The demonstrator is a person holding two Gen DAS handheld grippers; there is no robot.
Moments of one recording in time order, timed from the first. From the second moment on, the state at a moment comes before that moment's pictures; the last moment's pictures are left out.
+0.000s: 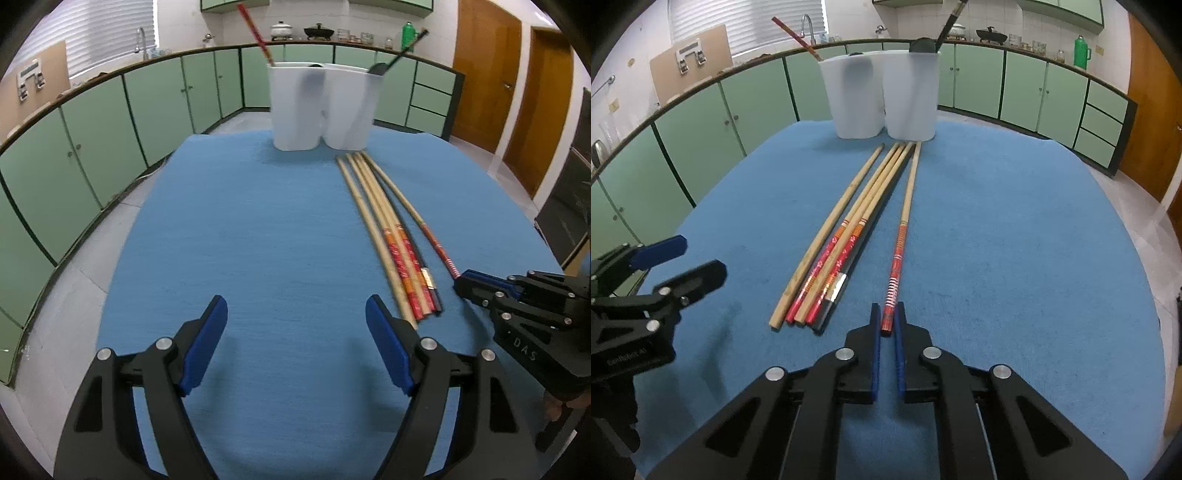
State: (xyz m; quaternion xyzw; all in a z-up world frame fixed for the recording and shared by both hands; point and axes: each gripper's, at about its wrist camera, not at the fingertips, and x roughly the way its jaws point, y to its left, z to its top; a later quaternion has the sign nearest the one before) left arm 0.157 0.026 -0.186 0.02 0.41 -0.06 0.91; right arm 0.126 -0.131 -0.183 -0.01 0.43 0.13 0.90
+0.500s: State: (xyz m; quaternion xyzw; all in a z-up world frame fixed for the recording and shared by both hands) left arm 0.156 -0.018 -0.211 0.04 0.44 -0.08 0.89; right arm 0.119 -0.166 -0.184 0.00 0.42 0.11 0.90
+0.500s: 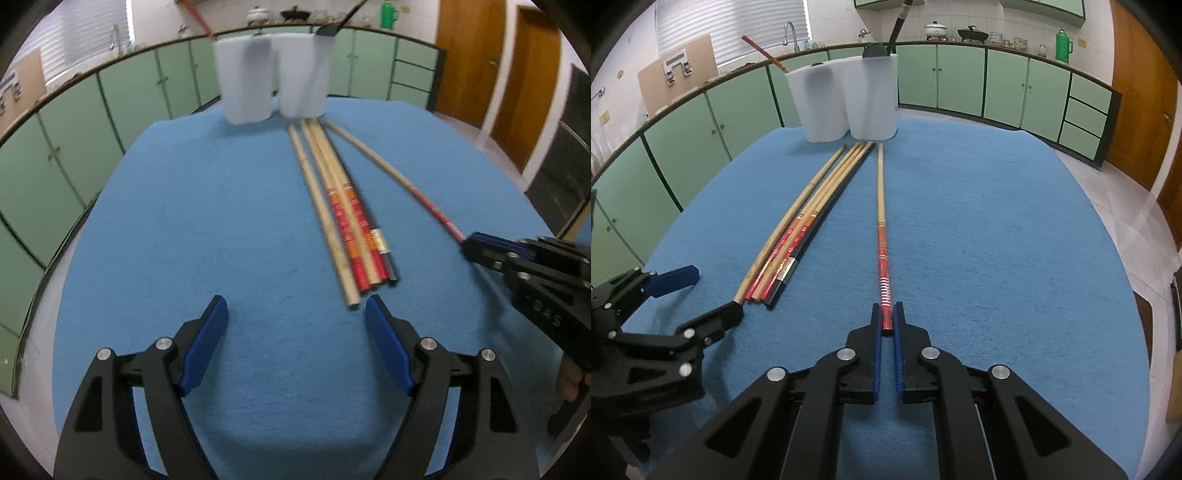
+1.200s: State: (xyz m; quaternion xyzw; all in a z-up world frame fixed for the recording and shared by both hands) left arm 0.171 -0.005 -0.210 0.01 0.44 -0.07 0.90; right arm 0.114 -0.168 -0.184 0.01 0.42 0.14 0.90
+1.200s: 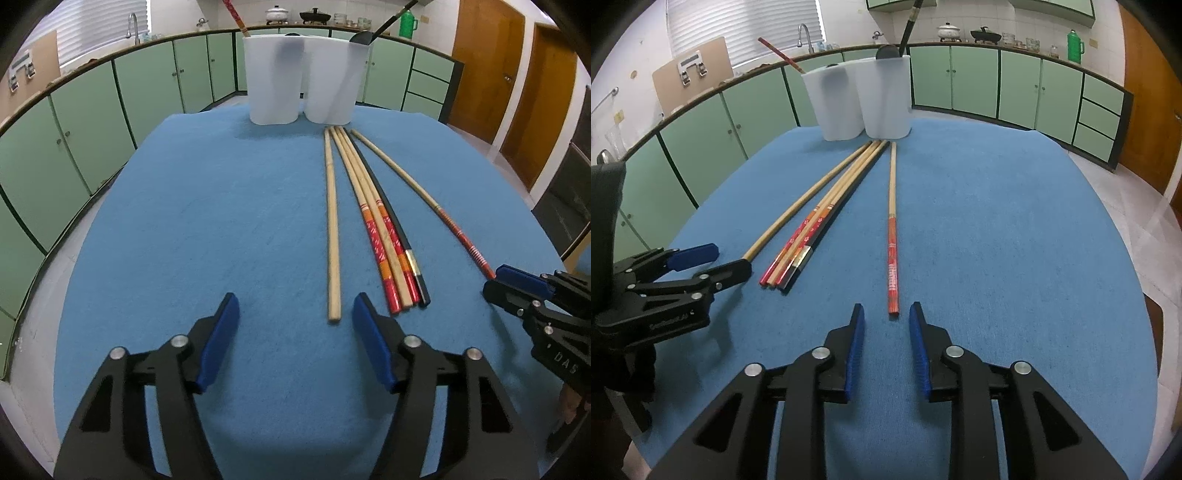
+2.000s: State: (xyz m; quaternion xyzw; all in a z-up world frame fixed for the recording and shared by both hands) left arm 0.143 -0.001 -0.128 0.02 0.36 -0.09 0.93; right arm 0.103 -0.190 -0.108 0.00 0.36 0.15 0.92
